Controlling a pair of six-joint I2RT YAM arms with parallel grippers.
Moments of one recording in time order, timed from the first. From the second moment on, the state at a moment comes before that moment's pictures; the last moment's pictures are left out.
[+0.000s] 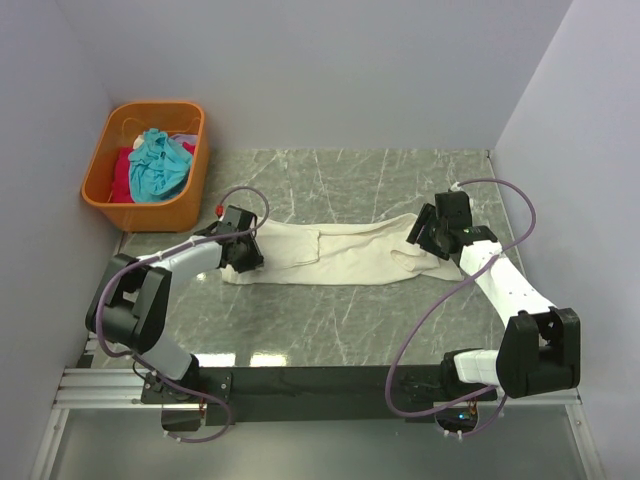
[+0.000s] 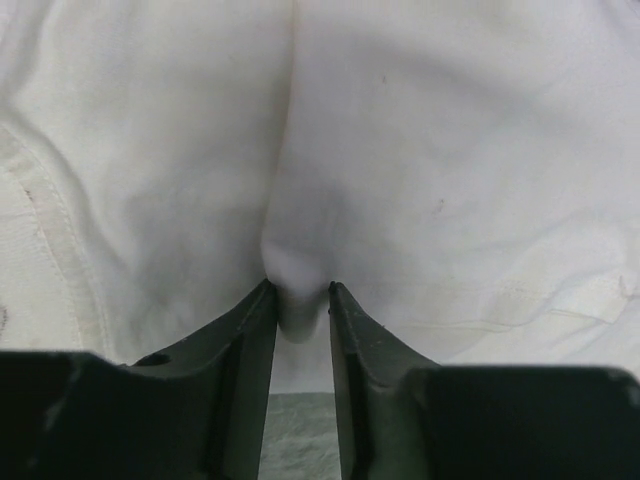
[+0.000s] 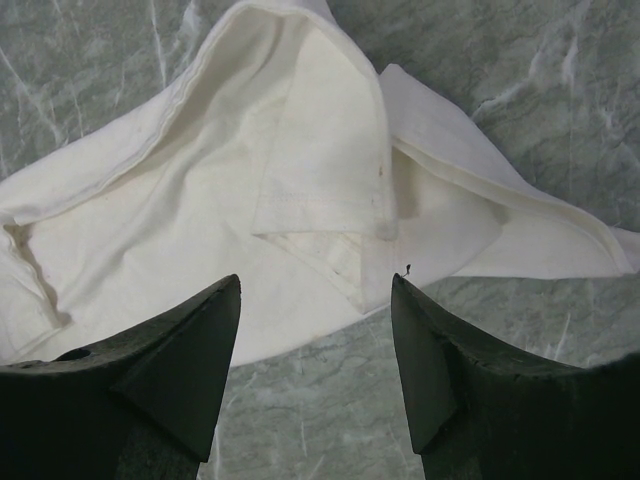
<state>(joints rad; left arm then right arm) -0.37 1.58 0.85 -0.30 -0.06 -0.75 0.13 1.29 0.89 -0.48 0.09 0.56</state>
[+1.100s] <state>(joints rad) -0.34 1.26 0.95 -0.45 -0.17 -0.61 0.11 1.46 0.89 -0.44 0.15 0.56</state>
